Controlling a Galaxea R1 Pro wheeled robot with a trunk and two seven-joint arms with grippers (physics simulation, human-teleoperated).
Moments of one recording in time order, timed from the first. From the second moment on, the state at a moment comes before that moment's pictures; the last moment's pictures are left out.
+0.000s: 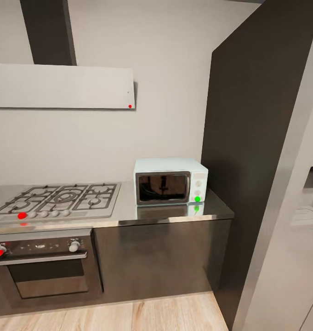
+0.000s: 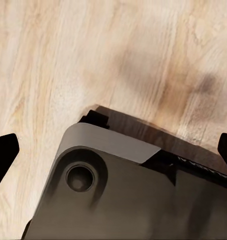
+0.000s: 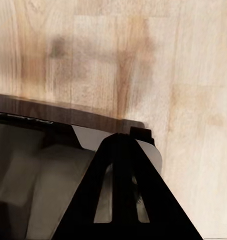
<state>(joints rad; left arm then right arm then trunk) -0.19 -0.05 -0.40 -0.01 0.77 -0.06 0.16 -0.17 -0.05 -0.49 0.03 0.61 -0.14 0.17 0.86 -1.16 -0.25</state>
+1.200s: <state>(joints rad) -0.19 -0.05 -0.40 -0.01 0.77 -0.06 0.16 -0.17 -0.04 -0.49 0.03 0.61 -0.14 0.16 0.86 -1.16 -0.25</state>
